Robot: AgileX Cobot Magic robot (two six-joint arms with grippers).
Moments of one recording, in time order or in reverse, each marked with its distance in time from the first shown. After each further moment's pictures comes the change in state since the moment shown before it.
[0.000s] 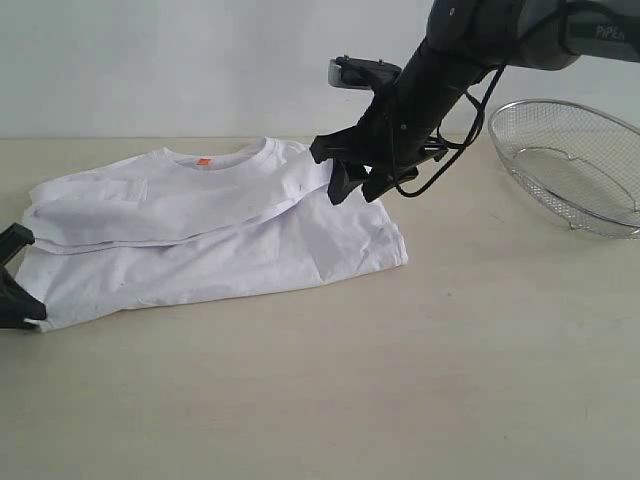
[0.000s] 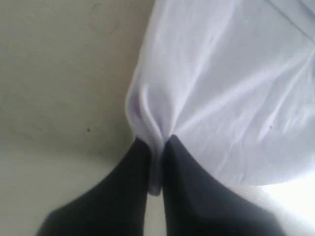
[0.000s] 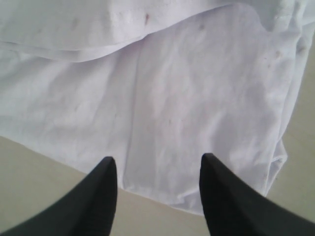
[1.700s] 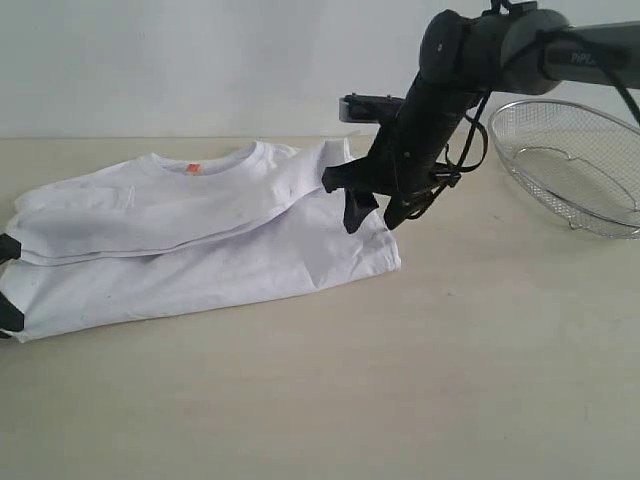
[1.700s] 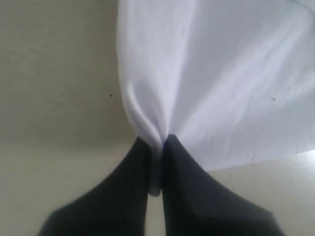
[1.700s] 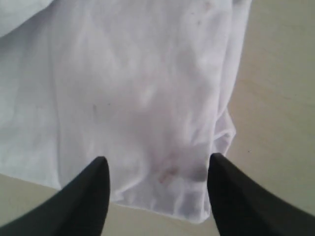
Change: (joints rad) left arm 0.000 -0.069 0.000 0.201 0.045 0.002; right arm 0.000 0.060 0.000 -0.116 0.027 0.128
